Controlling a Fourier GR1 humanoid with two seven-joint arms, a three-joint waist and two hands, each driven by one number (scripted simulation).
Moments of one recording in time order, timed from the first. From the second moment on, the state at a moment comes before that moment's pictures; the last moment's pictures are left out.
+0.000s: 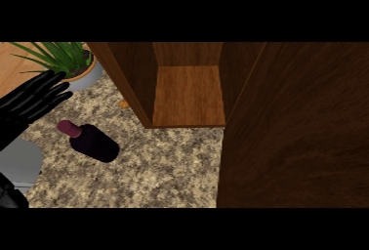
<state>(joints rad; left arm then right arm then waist) -0.21 0.41 0.24 -1.81 0.63 -0.61 0.51 0.09 -0.17 0.37 -2.52 -0.06 -0.04 0.49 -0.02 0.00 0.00</state>
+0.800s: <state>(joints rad) -0.25 0.35 0.23 -1.51 0.32 -0.76 0.22 0.08 -0.18 0.41 -2.53 -0.05 -0.08 0.50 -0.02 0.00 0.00</state>
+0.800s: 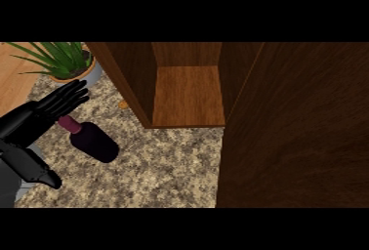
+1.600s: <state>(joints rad) -0.36 0.39 0.24 -1.25 0.06 -0.74 -0.10 0.08 -0.19 0.42 -2.52 -0.05 -0.07 0.47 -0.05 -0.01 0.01</state>
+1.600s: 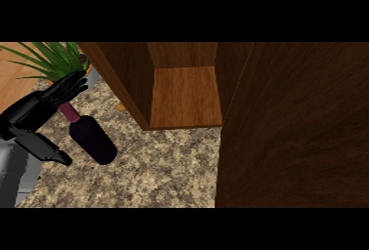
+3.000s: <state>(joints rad) -0.39 0.39 0.28 -1.03 0.00 -0.71 -0.35 0.07 -0.19 0.46 -2.49 -0.04 -0.07 0.40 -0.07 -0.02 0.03</state>
